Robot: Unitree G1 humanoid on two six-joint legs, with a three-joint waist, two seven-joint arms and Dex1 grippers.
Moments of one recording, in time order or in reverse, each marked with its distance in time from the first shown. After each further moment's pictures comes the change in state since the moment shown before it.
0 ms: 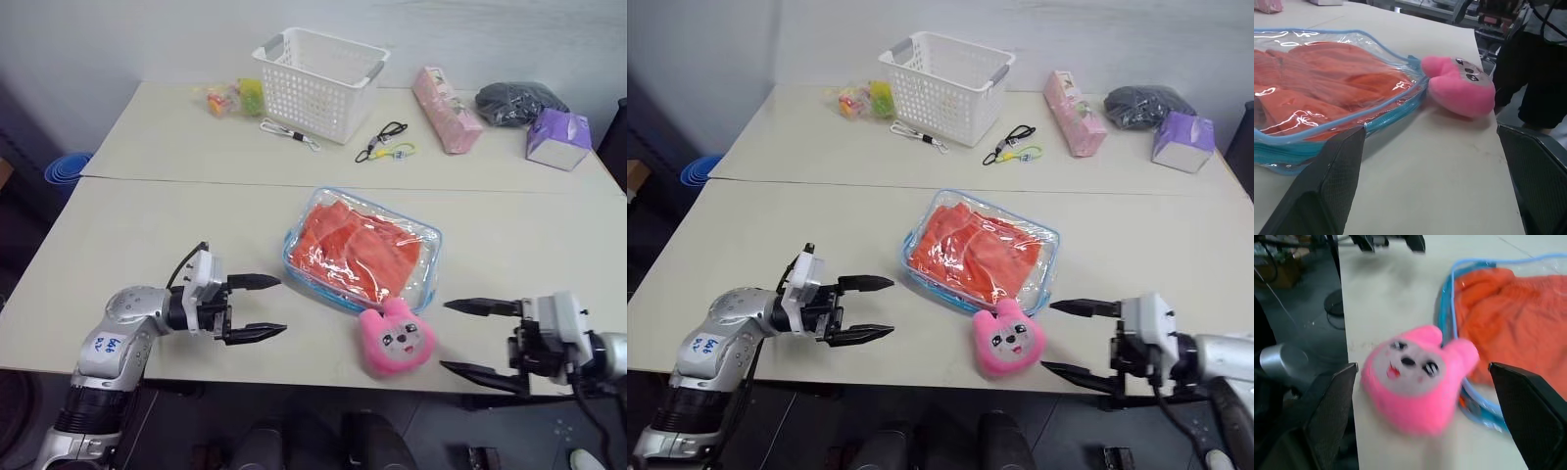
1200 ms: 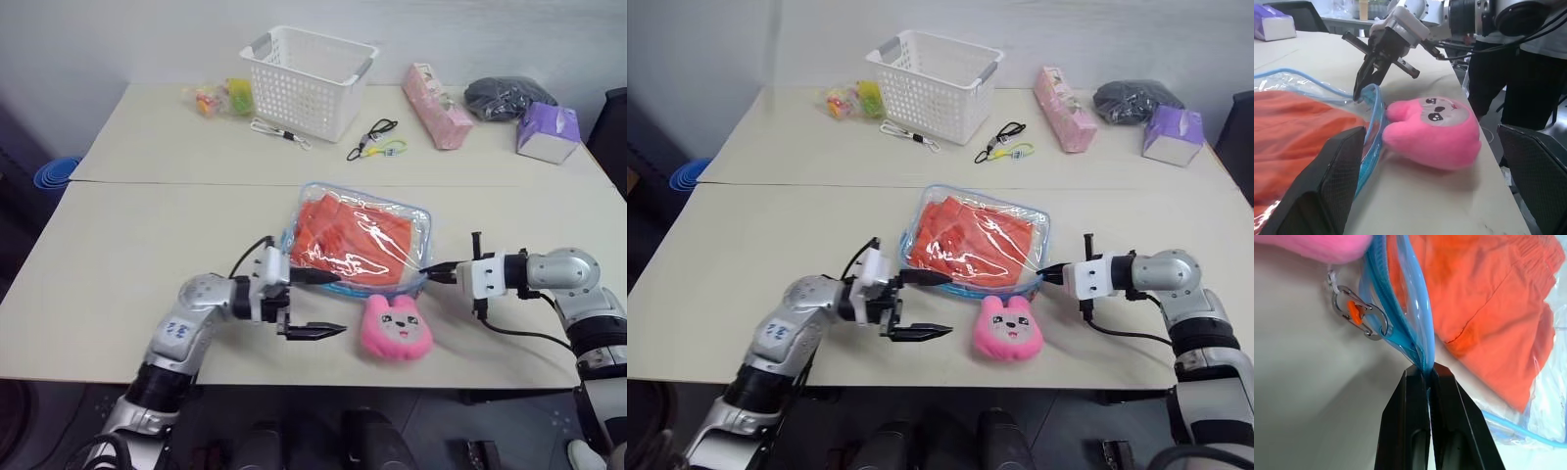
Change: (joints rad) left arm -0.186 -0.254 -0.257 0.079 0.145 -0.067 0.115; right arm -0.858 0.125 0.497 1.096 -0.655 -1.022 -0.095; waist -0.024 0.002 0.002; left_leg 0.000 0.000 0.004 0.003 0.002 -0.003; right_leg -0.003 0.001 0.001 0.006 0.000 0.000
